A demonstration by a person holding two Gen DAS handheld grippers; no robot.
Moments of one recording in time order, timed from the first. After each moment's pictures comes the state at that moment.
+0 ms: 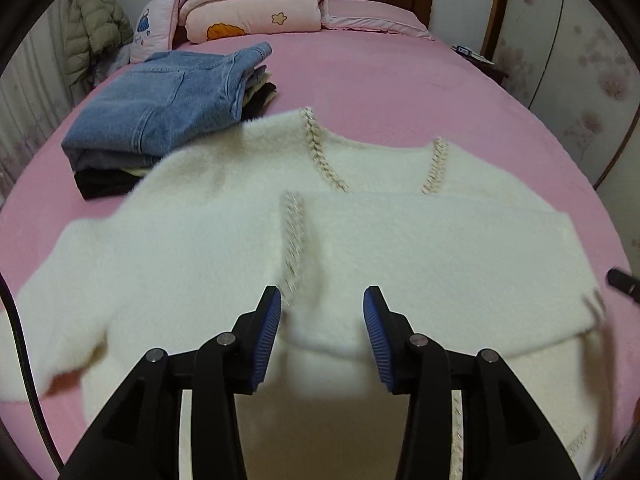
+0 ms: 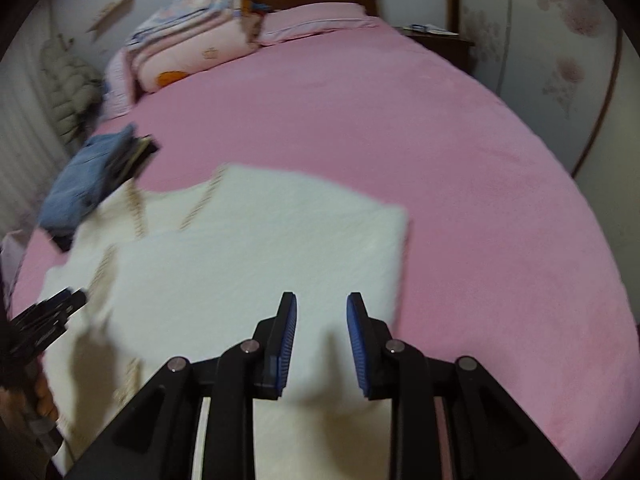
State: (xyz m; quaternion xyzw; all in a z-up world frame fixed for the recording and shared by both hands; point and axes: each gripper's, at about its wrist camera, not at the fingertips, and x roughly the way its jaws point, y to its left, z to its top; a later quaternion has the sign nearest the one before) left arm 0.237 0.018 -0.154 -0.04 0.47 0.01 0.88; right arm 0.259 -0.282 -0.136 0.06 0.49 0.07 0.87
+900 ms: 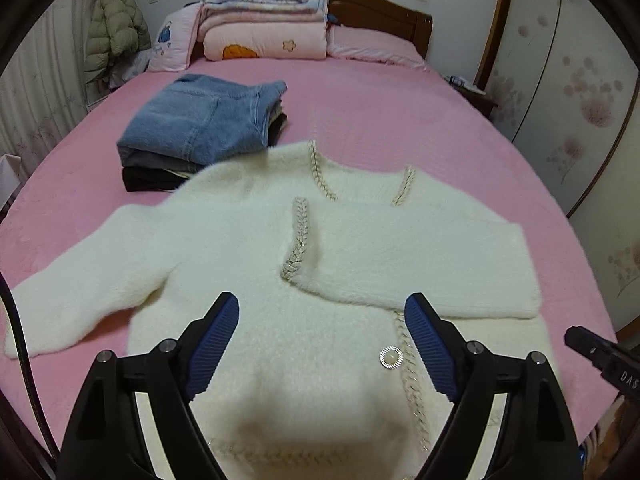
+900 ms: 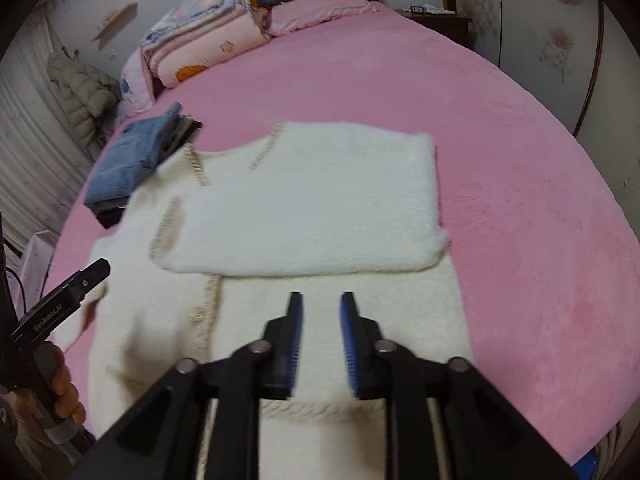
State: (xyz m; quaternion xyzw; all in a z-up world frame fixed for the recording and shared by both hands) left arm 0.139 0.028 -0.064 -0.07 0.43 0.01 0.90; right arm 0.150 -0.244 -0.090 0.12 0.48 0.06 0.86
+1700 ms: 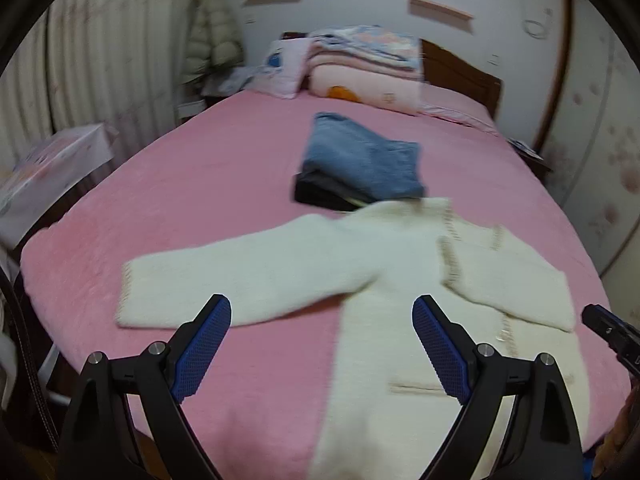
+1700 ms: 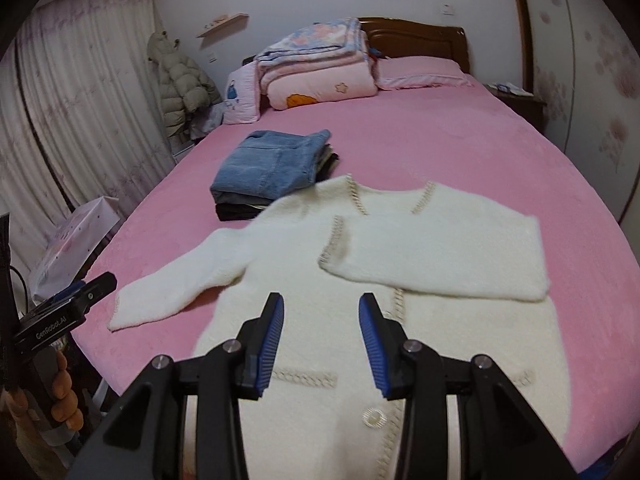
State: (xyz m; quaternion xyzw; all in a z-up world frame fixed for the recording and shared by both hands) left arm -0.013 0.237 -0.006 -0.11 0.37 0.15 0.91; right arm 0.086 -0.050 -0.021 0.04 0.39 0.17 0.90
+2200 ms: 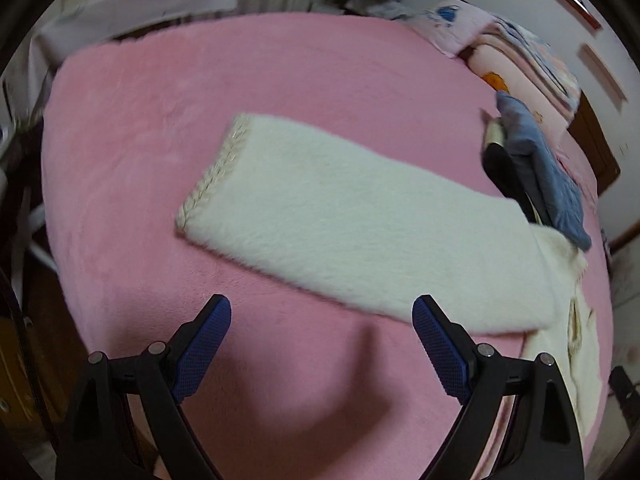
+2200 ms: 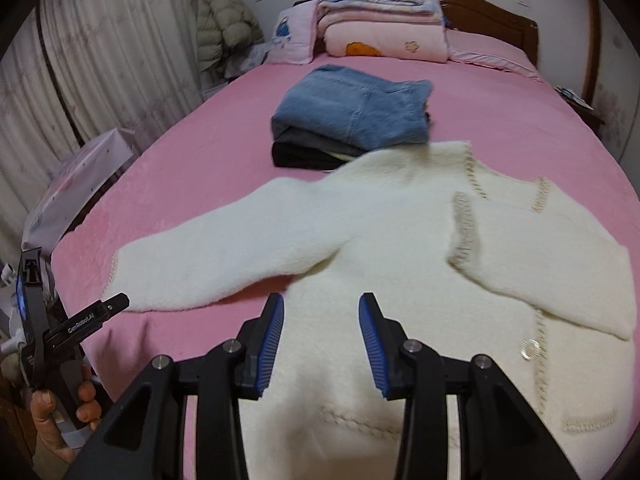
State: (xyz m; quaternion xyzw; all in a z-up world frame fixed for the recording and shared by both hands) left arm -0.025 0.451 -0.182 -0.33 0.42 0.27 0.80; right arm 0.142 0.129 -0.096 -0.04 0.46 0.23 0.86
